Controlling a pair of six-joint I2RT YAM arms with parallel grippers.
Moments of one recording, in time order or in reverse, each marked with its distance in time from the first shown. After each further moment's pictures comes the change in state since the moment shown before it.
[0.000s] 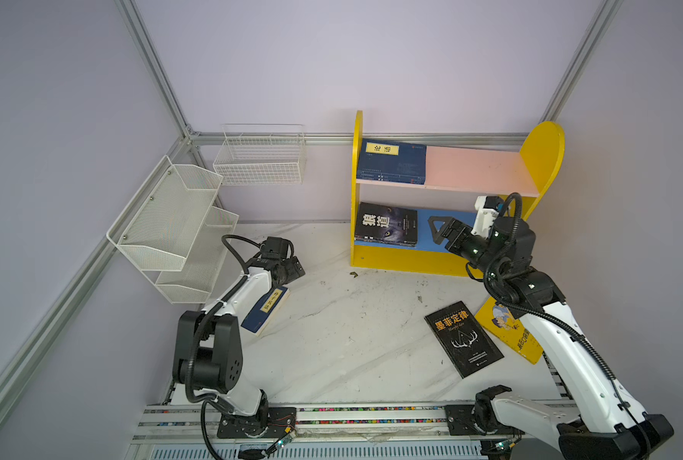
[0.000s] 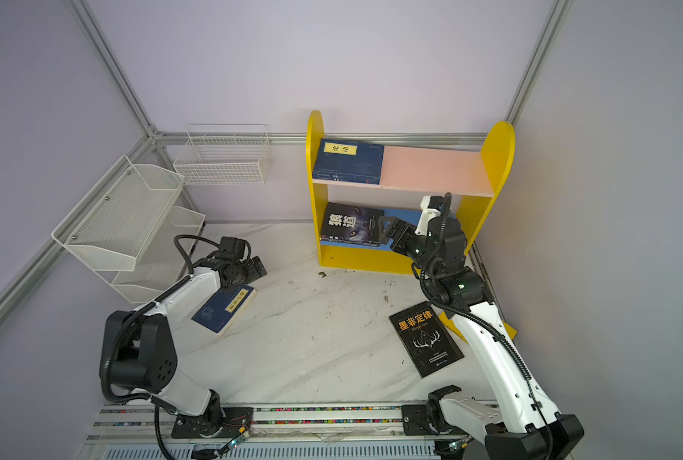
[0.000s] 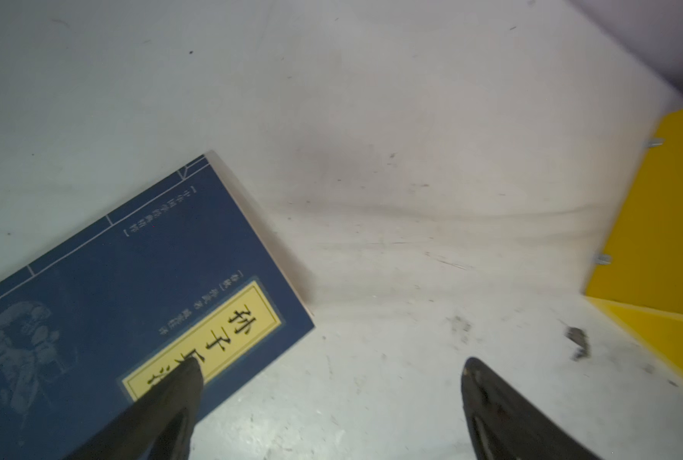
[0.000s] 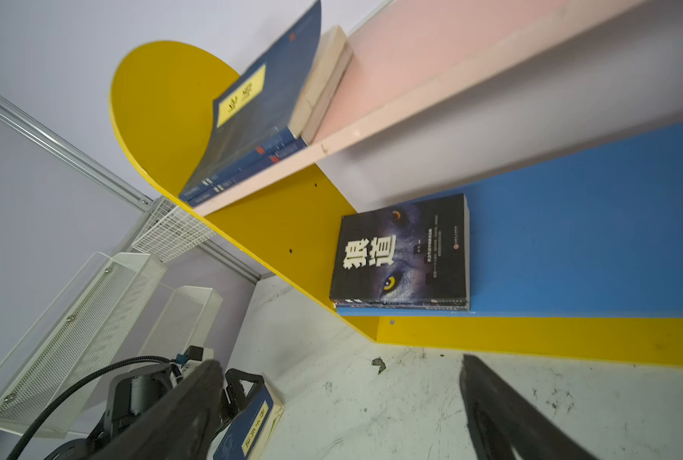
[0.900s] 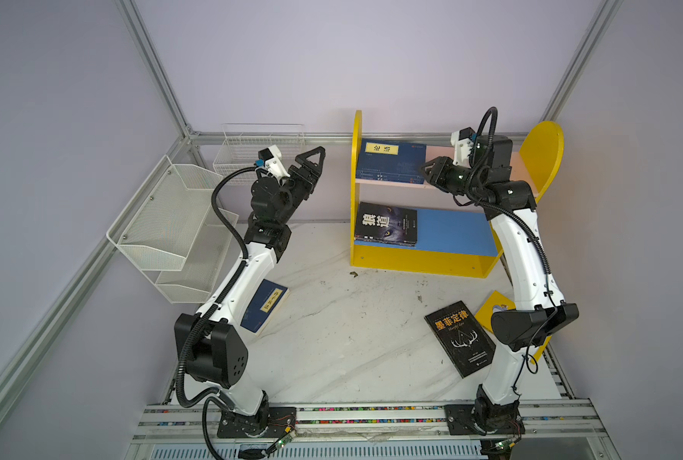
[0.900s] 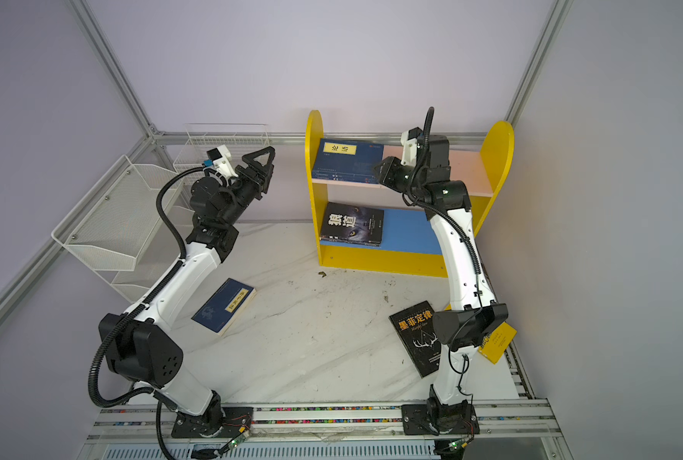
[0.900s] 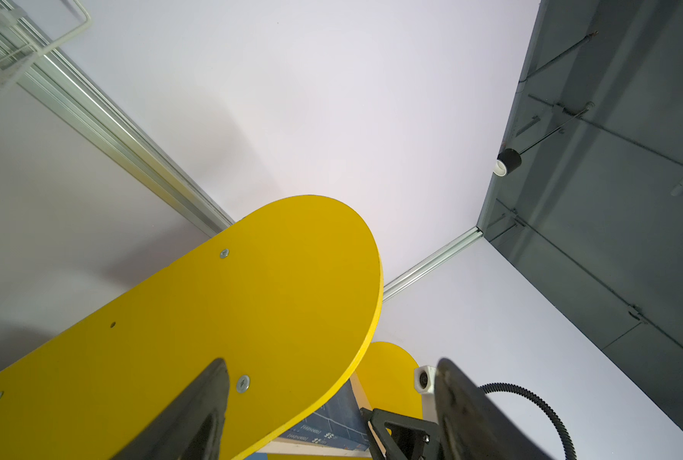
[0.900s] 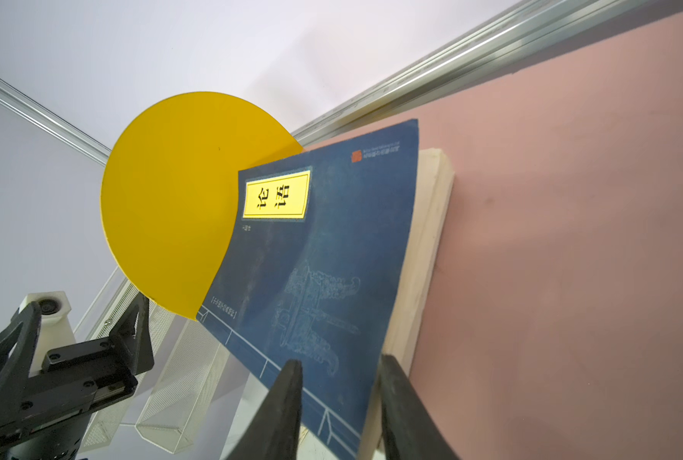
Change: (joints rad) left arm -0.111 -0.002 0.451 0.926 0.458 -0.551; right arm -0.126 0.777 1.147 -0.435 -0.322 -0.086
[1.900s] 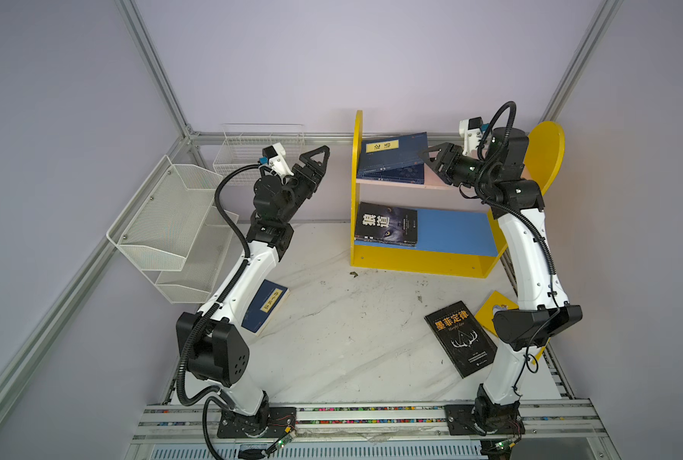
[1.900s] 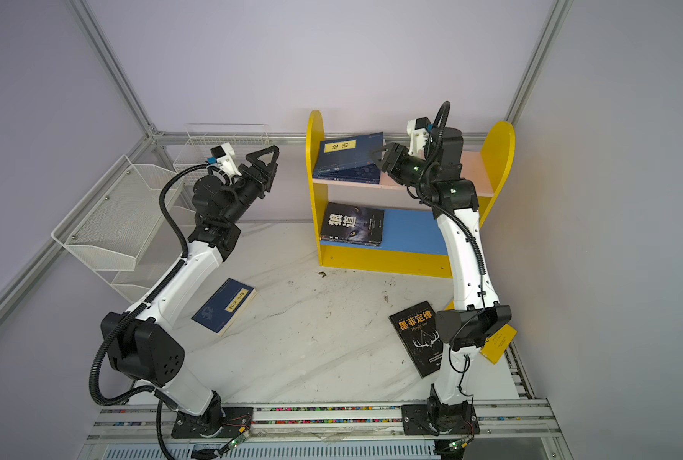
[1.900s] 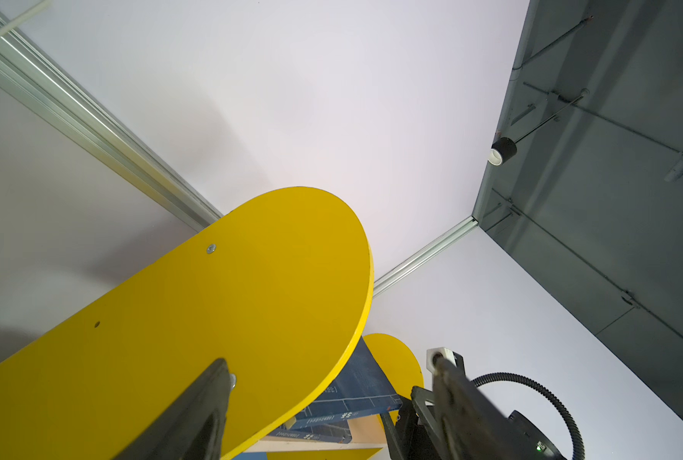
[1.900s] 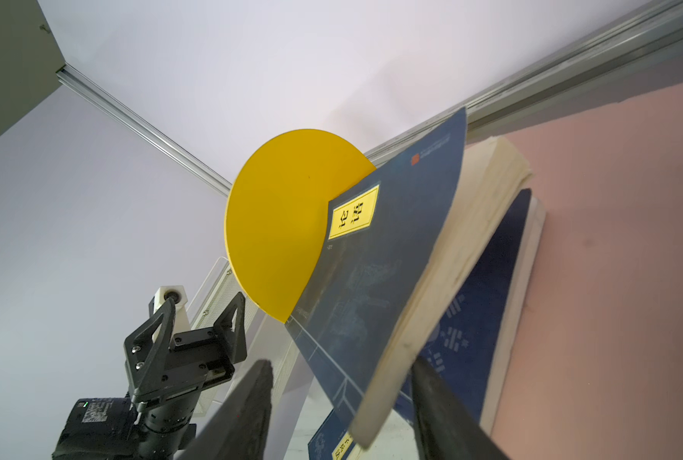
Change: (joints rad) left arm -0.015 0.013 0.026 -0.006 0.012 0.016; right arm -0.053 0.008 0.035 0.114 -0.201 0.121
